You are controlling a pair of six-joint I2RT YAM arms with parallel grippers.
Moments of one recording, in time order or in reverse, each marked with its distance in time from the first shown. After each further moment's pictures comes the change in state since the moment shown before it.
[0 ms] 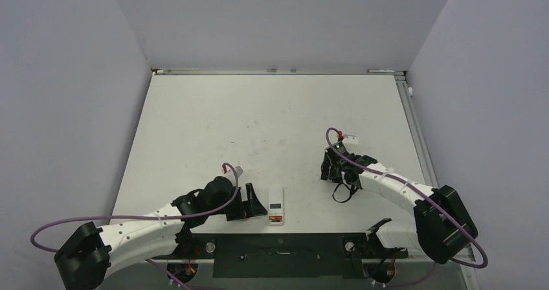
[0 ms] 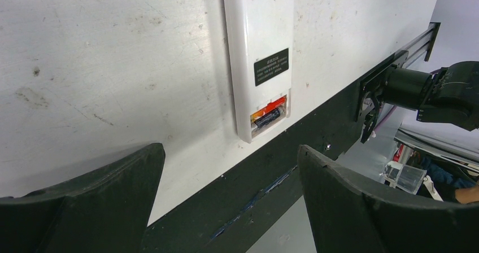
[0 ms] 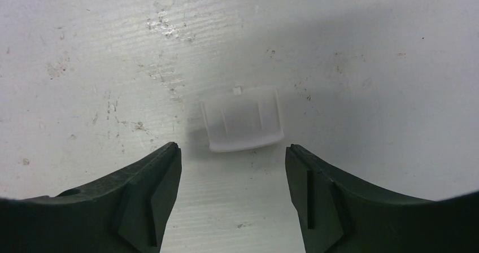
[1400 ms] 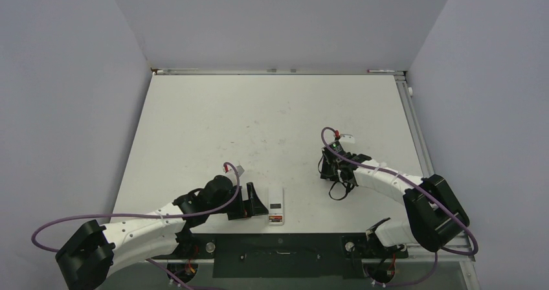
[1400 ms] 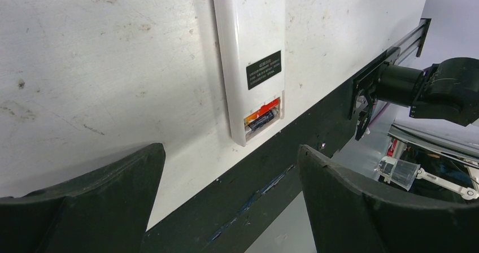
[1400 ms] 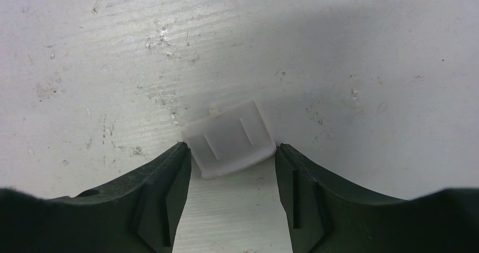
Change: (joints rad) left arm 0.019 0.031 -0.008 0.056 0.037 0.010; right arm -0.008 0.106 0.002 0.087 0.013 -0.014
